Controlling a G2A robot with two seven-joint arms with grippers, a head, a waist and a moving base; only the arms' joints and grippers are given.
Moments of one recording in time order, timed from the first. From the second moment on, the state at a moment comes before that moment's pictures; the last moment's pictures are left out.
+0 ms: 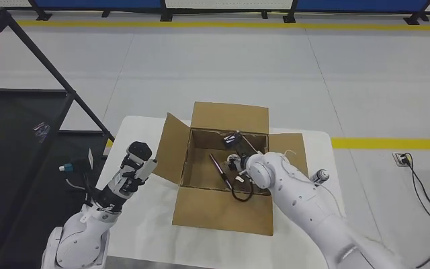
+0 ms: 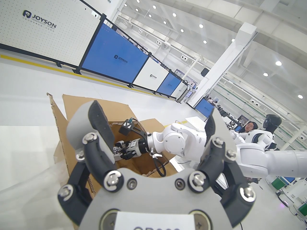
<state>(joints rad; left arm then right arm) 1.30 -1.31 -1.69 -1.88 0.32 -0.63 -0.41 -0.36 -1.45 0.64 -0.77 -0.81 -0.07 0.61</state>
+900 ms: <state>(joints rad) 1.30 -1.31 -1.69 -1.88 0.32 -0.63 -0.41 -1.07 -1.19 1.50 -2.01 -1.00 -0.13 1.01</state>
